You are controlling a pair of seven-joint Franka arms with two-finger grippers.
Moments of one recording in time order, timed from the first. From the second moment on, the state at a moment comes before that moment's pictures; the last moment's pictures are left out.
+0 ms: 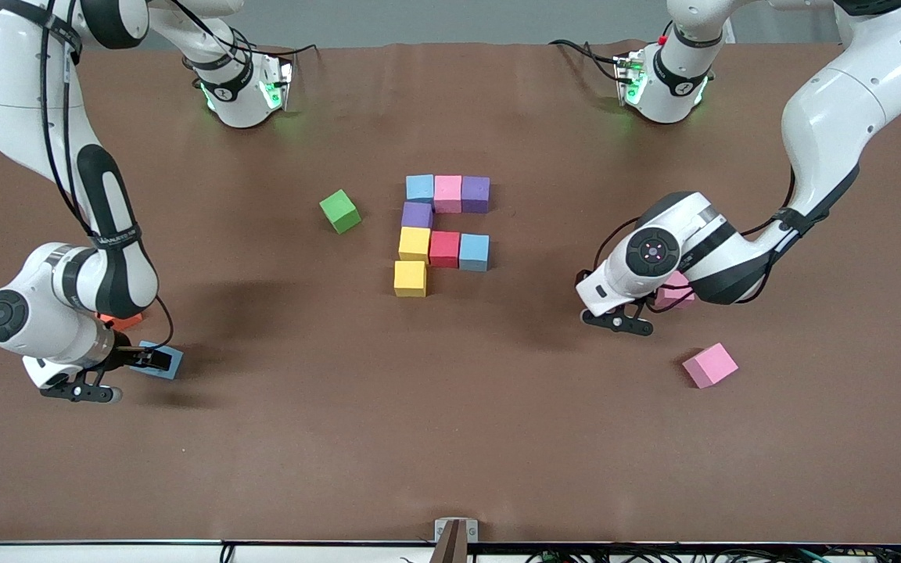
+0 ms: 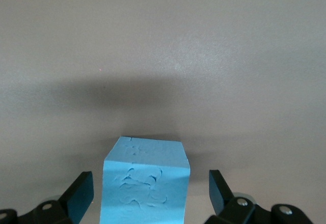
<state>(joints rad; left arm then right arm) 0.58 0.90 -1.13 -1.88 0.90 1.91 -0.68 0.04 0.66 -0.20 -1.71 0.12 2.38 -0.09</state>
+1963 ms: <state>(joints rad) 0.54 0.89 -1.14 -1.66 0.74 1.96 -1.24 0.42 0.56 -0.17 -1.56 0.13 2.13 -0.03</state>
